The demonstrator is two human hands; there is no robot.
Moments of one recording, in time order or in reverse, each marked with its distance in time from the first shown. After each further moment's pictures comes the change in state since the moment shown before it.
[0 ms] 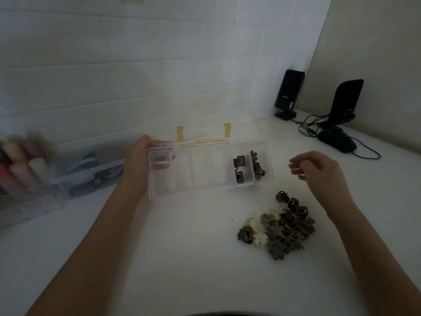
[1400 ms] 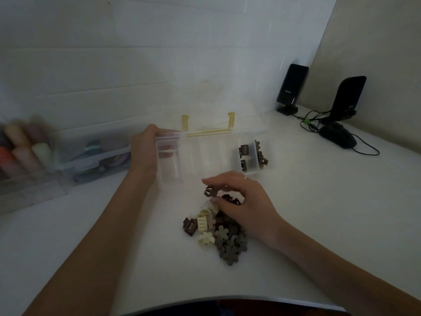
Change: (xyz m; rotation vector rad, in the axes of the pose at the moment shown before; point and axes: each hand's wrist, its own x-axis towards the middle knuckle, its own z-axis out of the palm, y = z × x) left_hand 0.000 -0.005 -0.002 0.087 0.066 0.102; right_hand -0.082 -0.036 0.083 0.122 -0.519 -0.469
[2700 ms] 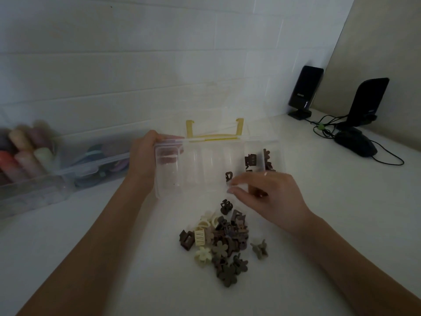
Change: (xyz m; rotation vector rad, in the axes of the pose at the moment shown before) left_hand 0.003 -0.001 -0.003 0.007 -0.065 -0.020; right_hand 0.028 0.037 -0.040 -0.448 0.127 -0.425
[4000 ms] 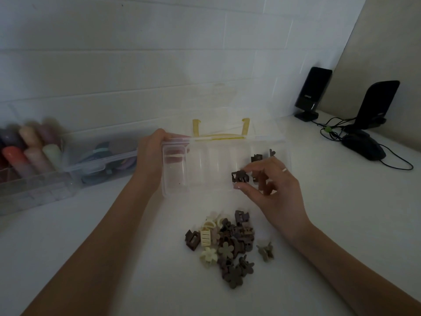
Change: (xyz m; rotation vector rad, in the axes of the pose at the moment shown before) left_hand -0.005 0.004 0.005 0.014 0.039 0.058; right_hand -0.002 -0.011 0.011 0.243 0.172 0.295
